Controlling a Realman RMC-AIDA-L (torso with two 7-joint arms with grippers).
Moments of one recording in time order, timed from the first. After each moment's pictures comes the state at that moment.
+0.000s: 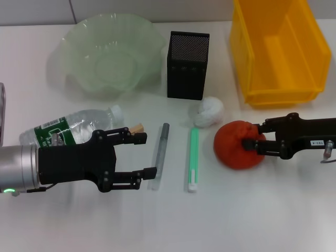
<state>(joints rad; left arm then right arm) -0.45 -1.96 1.27 0.38 1.47 1.56 -0.98 0.52 2.04 -0.74 -0.62 -2.16 -1.46 1.42</state>
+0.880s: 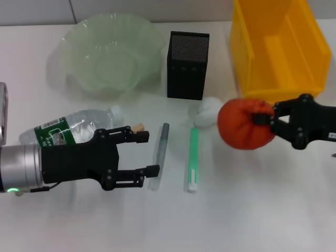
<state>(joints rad) -0.45 -1.97 1.26 0.38 1.47 1.55 -0.99 0.42 2.03 -0.71 -0.63 -1.86 -1.67 1.20</state>
